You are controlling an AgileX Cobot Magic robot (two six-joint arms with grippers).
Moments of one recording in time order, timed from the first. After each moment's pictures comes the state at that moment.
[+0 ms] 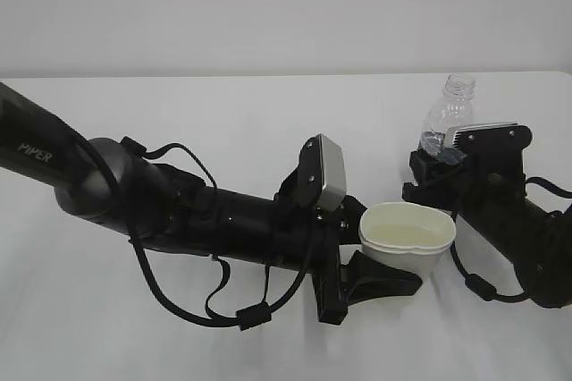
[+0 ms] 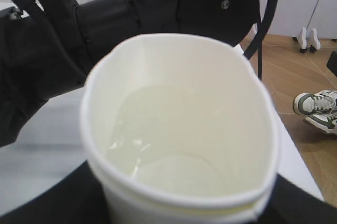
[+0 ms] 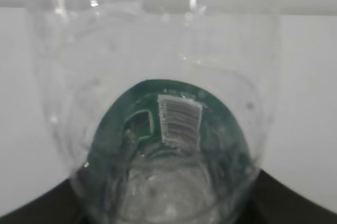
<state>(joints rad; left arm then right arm) -0.65 2.23 -1.12 1.14 -1.03 -0.59 0.19 2.18 -0.69 -0.03 -1.12 0.00</state>
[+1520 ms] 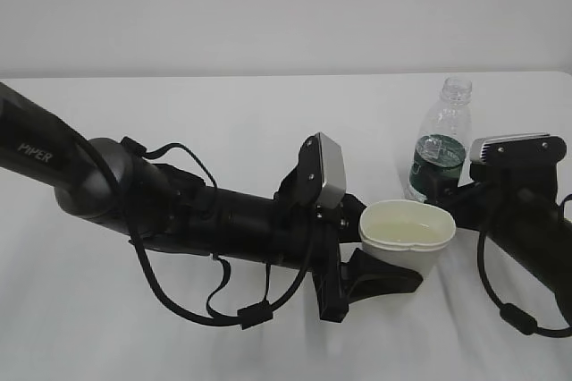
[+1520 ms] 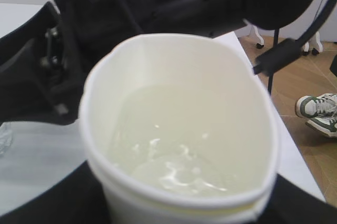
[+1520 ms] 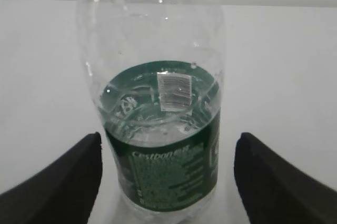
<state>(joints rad) -0.65 2.23 -1.12 1.13 -1.03 -0.59 0.19 2.06 -0.52 -0.03 -1.14 0.01</state>
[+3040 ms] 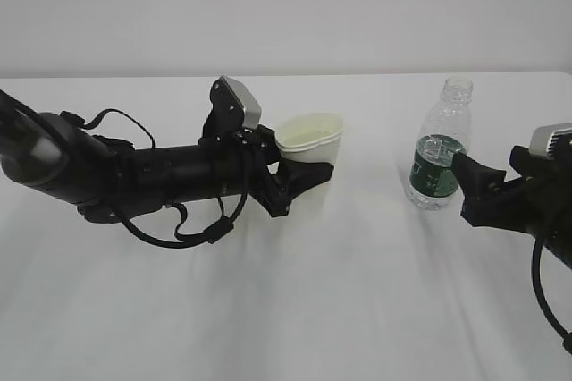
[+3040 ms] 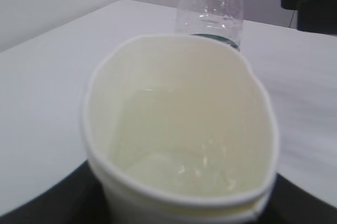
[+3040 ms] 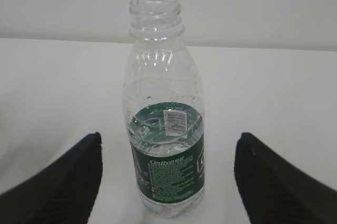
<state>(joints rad) -0.45 2.23 -1.12 0.85 -0.98 -0.47 0.19 1.76 -0.31 -0.03 -1.15 0.01</state>
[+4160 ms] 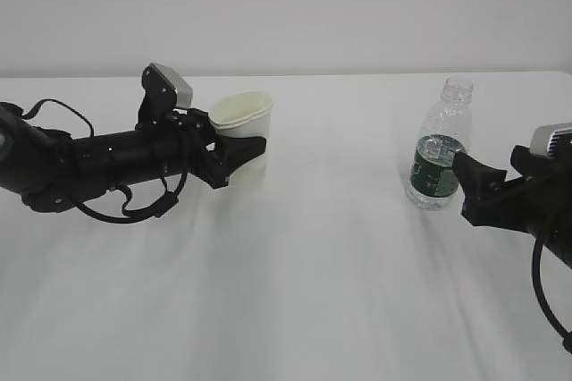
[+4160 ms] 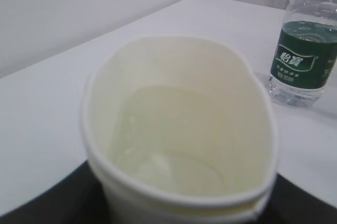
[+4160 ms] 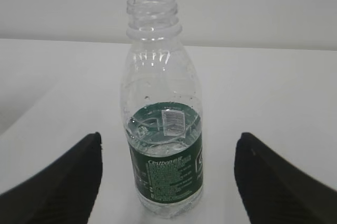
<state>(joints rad) -0.25 2.23 -1.10 0.86 -1.00 -0.45 0.19 1.76 -0.31 -0.03 -1.15 0.01</state>
